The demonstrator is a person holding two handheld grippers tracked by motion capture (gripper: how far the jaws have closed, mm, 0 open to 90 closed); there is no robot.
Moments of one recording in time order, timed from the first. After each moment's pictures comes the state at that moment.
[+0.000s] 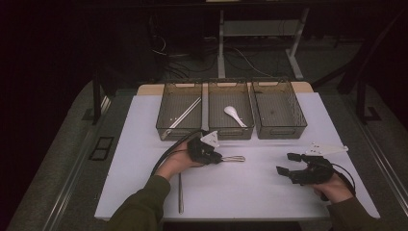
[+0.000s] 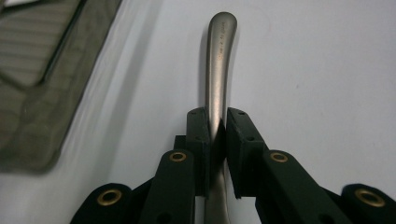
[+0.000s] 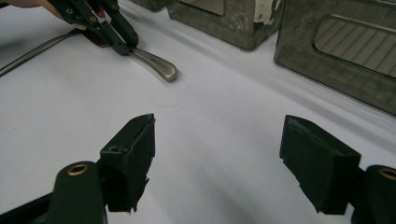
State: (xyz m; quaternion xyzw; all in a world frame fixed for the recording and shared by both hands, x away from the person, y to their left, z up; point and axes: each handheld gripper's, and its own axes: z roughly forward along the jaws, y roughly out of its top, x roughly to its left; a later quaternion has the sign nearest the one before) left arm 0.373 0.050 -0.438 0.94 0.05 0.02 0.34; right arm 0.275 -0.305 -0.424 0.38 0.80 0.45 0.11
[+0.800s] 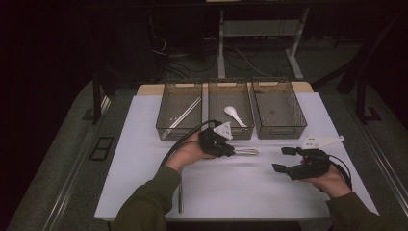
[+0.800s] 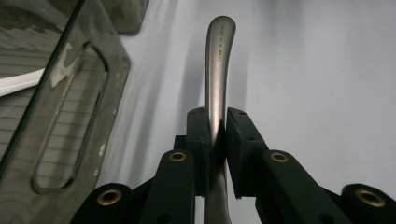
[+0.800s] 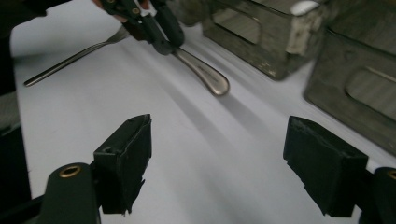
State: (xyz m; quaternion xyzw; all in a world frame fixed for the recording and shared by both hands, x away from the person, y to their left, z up) left arm 0.374 0.018 -0.399 0.94 0.04 0.02 0.35; right arm 0.287 -0.292 -0.399 0.32 0.83 0.45 0.08
